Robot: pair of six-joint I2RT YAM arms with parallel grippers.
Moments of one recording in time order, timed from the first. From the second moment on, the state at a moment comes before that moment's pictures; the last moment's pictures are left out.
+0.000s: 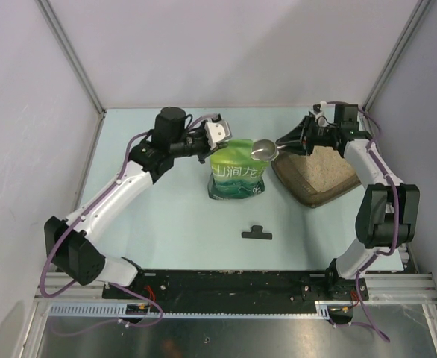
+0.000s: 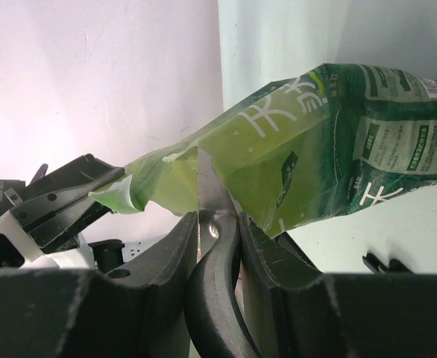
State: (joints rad) left arm -0.54 1.40 1.34 -0.31 0.54 0.58; right arm -0.01 1.68 1.34 -0.37 -1.08 0.81
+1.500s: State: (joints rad) left arm -0.60 1.41 1.34 -0.32 0.52 0.66; right arm -0.20 1.67 1.30 -0.47 -1.31 0.65
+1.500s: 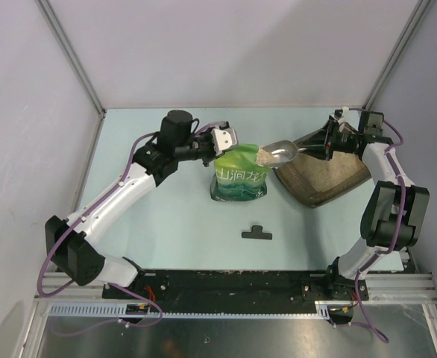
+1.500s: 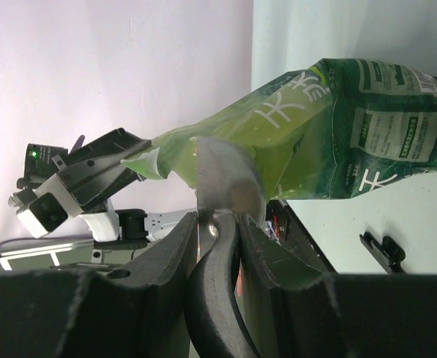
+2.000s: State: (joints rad) left arm -0.60 1.41 1.35 -0.32 0.49 0.66; right arm -0.25 1.68 1.29 -0.41 -1.36 0.66
